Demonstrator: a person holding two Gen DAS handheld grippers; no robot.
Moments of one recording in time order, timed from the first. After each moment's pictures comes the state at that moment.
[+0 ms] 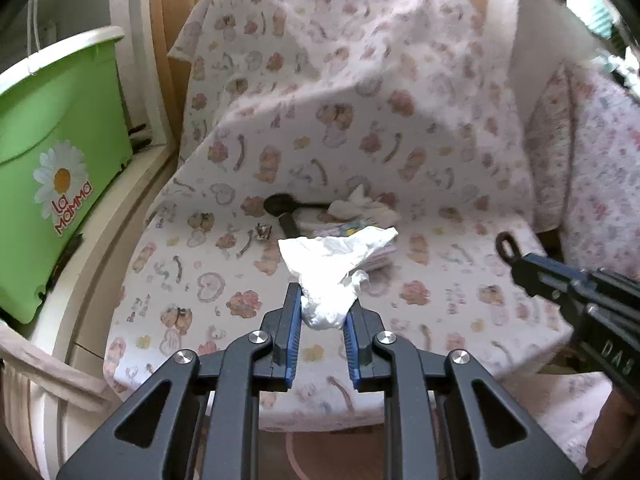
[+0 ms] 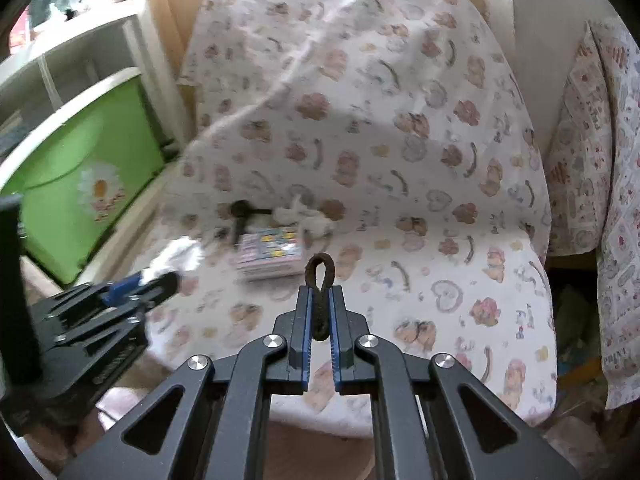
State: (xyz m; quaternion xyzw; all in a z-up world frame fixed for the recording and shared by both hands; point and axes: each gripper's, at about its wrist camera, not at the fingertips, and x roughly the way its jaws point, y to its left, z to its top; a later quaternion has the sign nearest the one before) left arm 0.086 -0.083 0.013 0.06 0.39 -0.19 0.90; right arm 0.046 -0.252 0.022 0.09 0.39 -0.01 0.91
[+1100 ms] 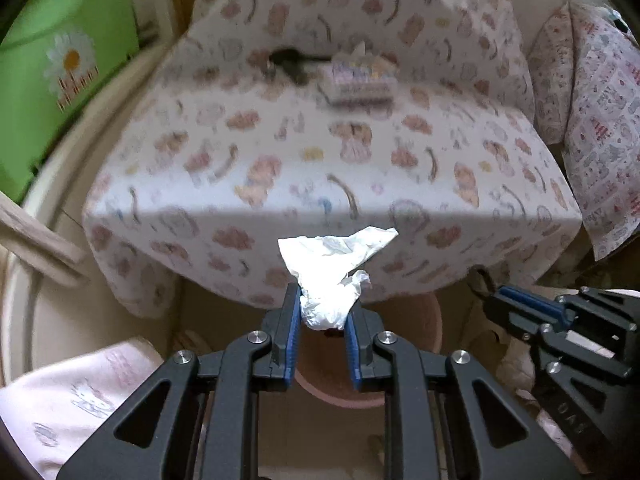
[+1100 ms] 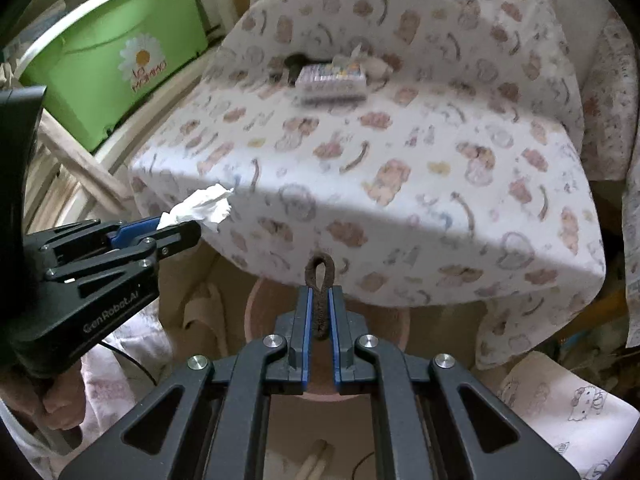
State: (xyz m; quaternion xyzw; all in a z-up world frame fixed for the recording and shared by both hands) left arm 0.010 -0.056 -0.074 0.07 0.52 -0.17 0.83; right arm -0.040 -0.200 -0.065 0.04 0.51 0.05 0.86
